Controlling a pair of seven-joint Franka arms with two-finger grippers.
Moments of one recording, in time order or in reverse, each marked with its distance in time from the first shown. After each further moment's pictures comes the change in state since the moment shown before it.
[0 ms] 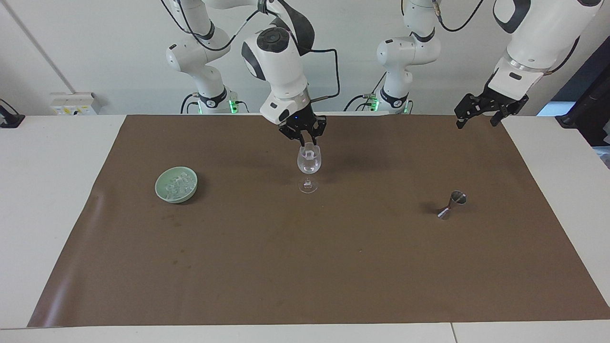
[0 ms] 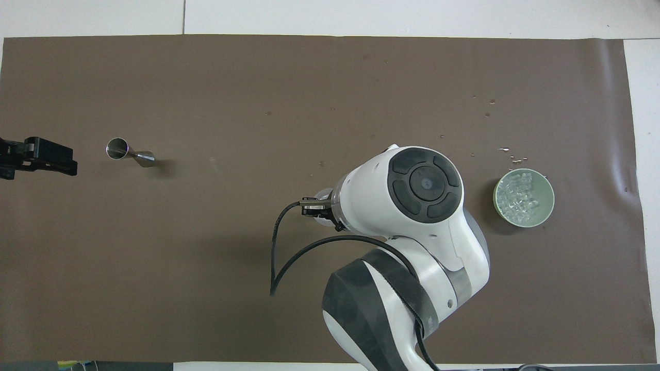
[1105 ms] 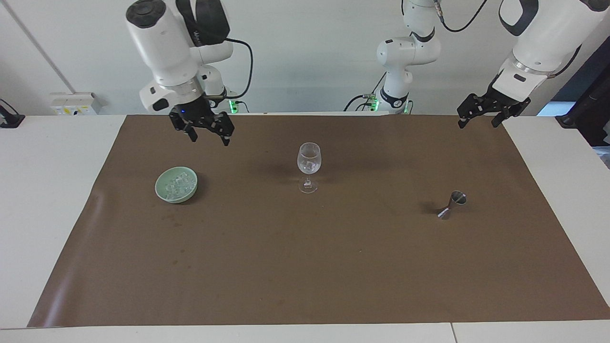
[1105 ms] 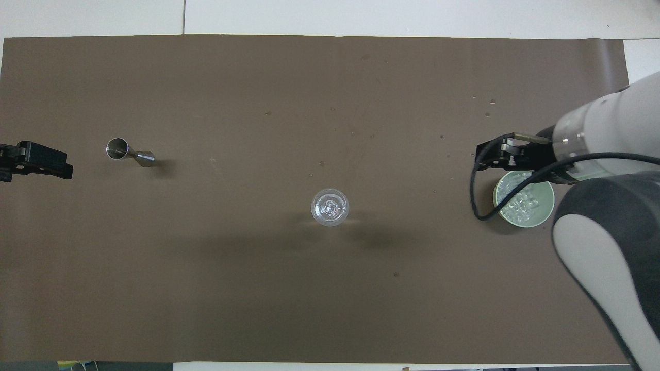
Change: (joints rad) left arm -0.003 0.000 0.036 -0.007 -0.029 -0.001 0.059; right arm -0.449 -0.162 -0.034 0.039 -0.157 -0.324 -0.255
